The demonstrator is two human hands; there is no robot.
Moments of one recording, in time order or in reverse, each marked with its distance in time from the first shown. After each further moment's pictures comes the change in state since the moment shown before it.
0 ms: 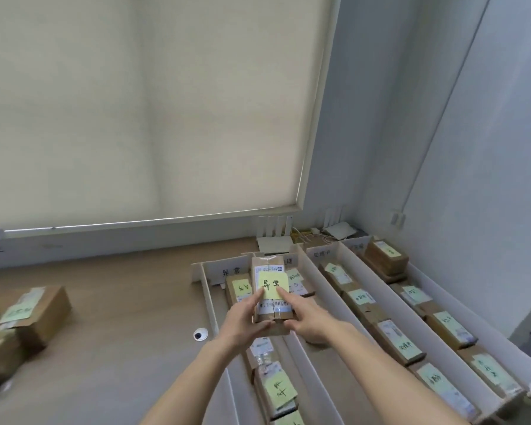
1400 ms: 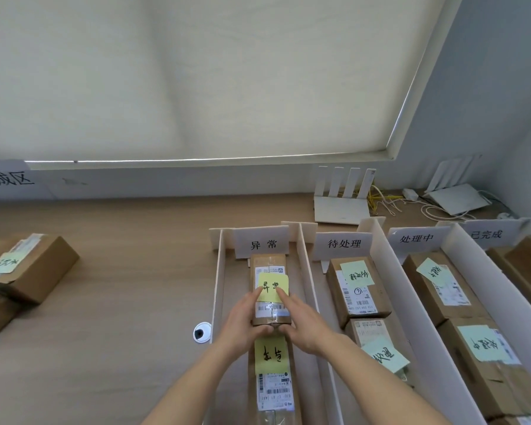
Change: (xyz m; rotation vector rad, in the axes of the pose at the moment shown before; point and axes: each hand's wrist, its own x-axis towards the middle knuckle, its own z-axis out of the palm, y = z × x) left_hand 0.204 -0.233 0.119 -0.001 0.056 -0.549; right_hand 0.355 0.156 0.109 -0.002 -0.304 -0.169
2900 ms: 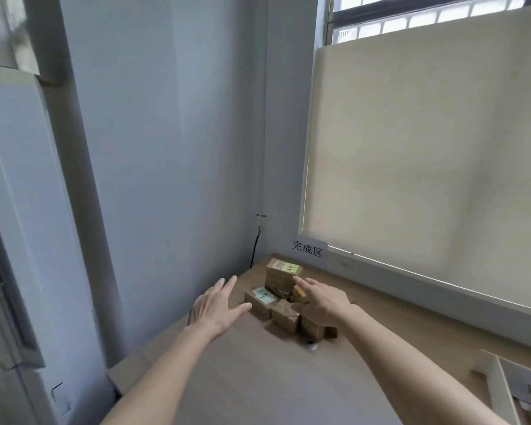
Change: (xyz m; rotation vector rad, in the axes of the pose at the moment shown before) left_hand -0.679 -0.222 -0.571 0.421 0.760 -0.477; right_hand -0.218 -0.766 0.206 -0.674 0.197 -0.648
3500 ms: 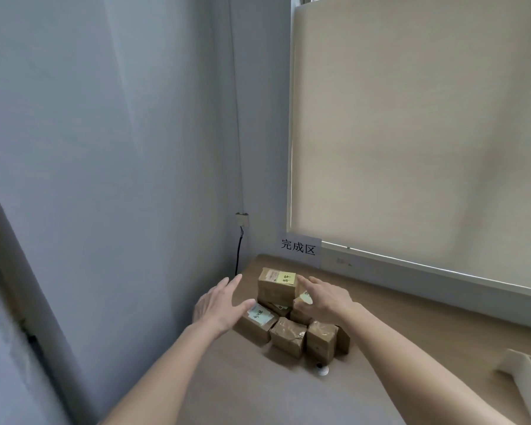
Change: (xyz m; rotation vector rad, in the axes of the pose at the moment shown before) left_hand 0.228 -0.026 0.036 -0.003 -0.106 0.104; right_hand 0.195 0.033 0.025 0.052 -0.022 0.155
